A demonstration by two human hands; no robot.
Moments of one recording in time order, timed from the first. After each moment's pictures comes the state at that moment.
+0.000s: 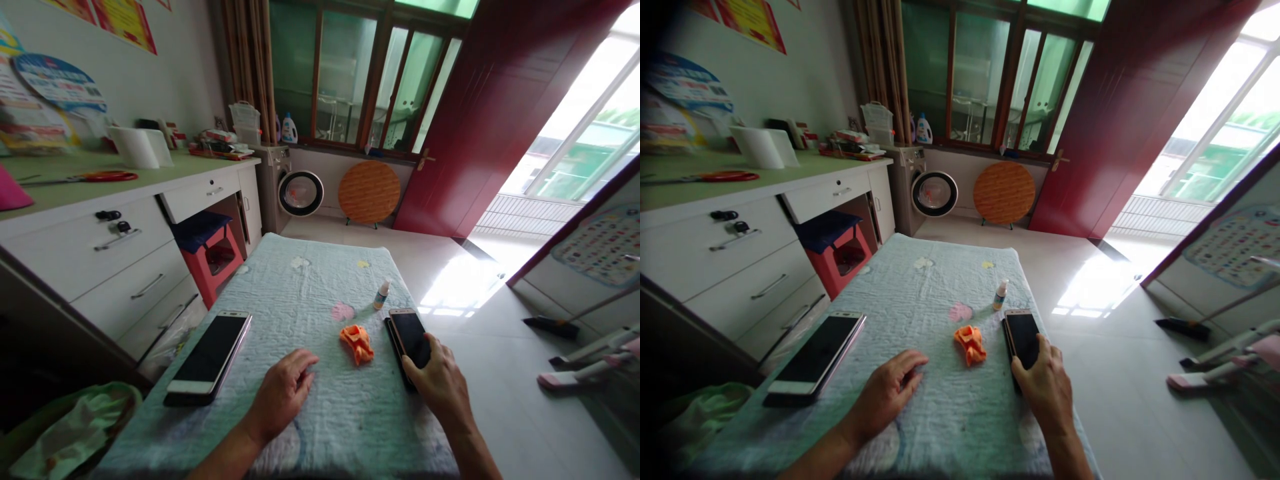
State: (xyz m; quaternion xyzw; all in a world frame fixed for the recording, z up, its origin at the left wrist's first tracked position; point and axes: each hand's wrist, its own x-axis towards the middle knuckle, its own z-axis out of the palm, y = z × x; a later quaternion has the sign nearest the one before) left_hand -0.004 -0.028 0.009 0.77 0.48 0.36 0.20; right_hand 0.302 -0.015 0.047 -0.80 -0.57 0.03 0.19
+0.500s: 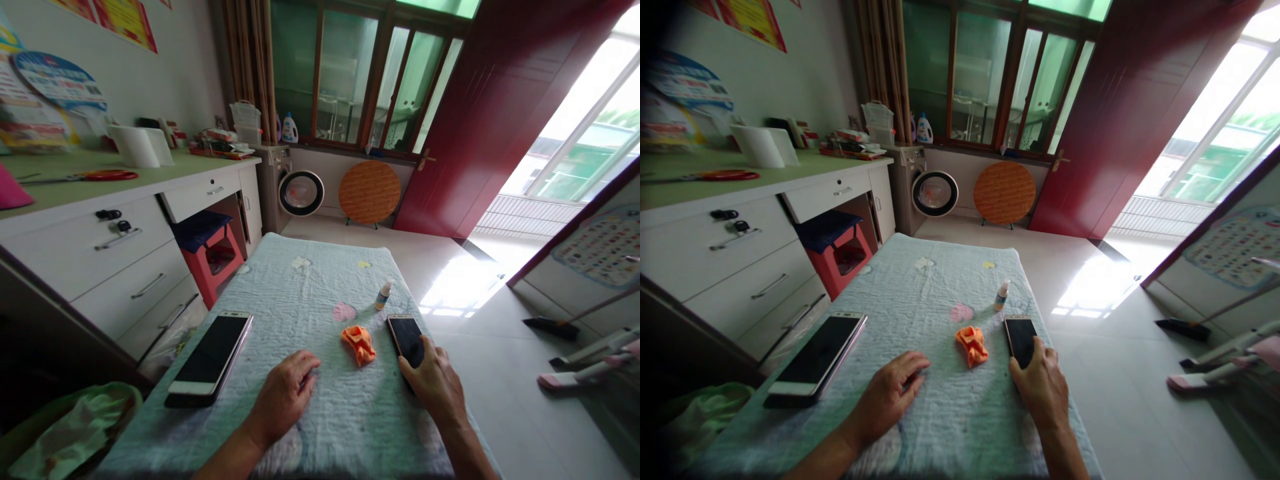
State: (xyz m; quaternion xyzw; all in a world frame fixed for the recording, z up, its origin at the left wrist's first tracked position) left_hand -0.003 -0.030 0.011 0.79 0.47 0.36 0.17; right_hand 0.294 -0.010 0.044 -0.81 -0.57 0.04 0.13
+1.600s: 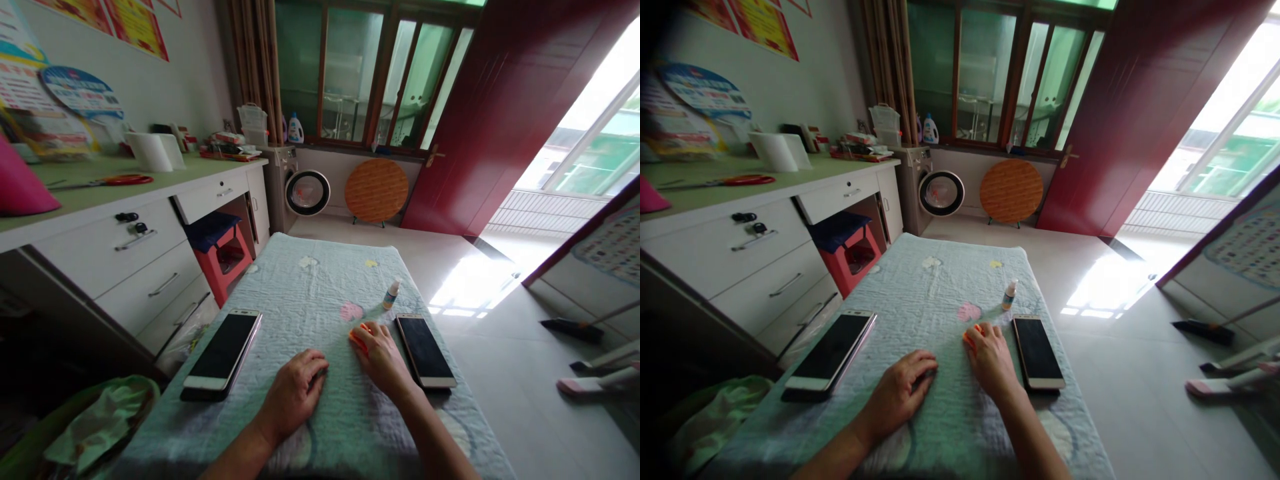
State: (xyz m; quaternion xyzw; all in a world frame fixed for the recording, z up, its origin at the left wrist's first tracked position) left_hand -0.002 -0.032 0.015 0.78 0.48 0.34 0.20; right_hand 0.213 0.022 0.040 -0.54 -0.81 0.11 0.22
